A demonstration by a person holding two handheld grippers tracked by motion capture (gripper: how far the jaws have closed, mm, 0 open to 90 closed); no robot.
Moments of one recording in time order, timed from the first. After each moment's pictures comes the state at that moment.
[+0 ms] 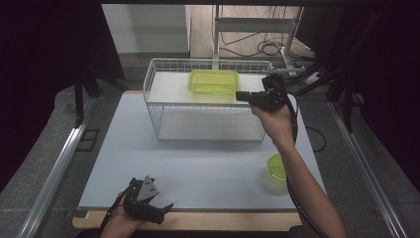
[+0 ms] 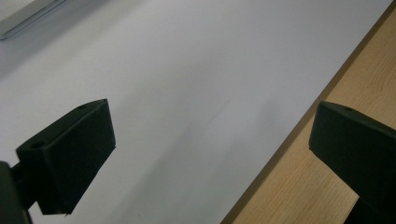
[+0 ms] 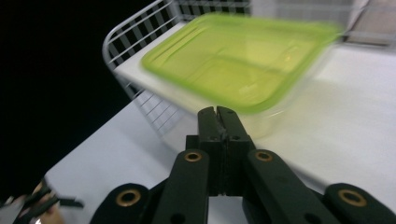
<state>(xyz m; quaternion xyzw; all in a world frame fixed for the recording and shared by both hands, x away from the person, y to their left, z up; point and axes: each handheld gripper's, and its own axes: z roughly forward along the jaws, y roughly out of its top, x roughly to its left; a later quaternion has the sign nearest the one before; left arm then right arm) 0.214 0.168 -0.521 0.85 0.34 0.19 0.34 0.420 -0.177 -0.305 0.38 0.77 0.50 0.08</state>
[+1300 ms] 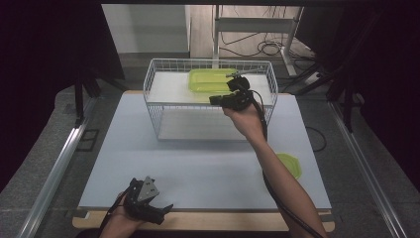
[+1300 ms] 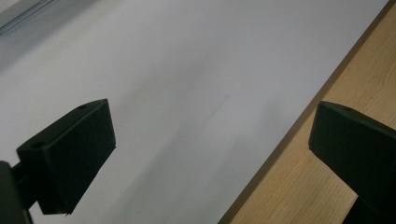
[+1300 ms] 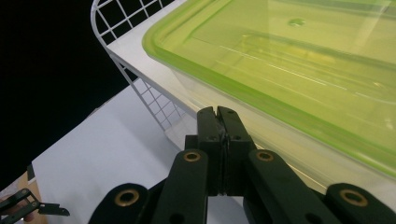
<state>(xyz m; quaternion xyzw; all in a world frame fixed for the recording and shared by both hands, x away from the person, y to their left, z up) 0.214 0.169 -0.523 0.86 0.34 0.18 0.34 0.452 -0.107 -0.338 0.35 0.81 0.46 0.06</state>
